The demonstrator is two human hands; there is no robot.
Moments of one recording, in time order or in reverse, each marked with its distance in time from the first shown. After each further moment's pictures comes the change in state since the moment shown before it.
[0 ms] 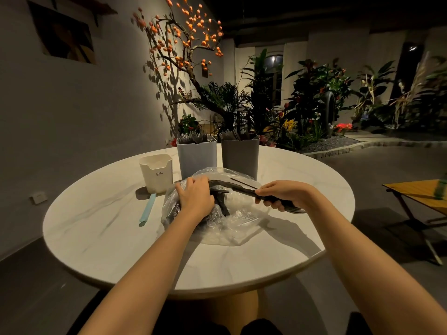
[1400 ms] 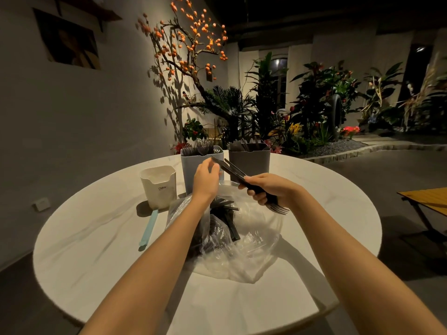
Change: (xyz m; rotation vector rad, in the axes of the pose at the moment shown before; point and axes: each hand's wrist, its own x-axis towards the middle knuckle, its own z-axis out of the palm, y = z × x) left_hand 0.078 0.008 -0.012 -1.016 0.111 -0.127; right_hand 0.051 -0.052 0.006 0.290 -0.035 -0.217
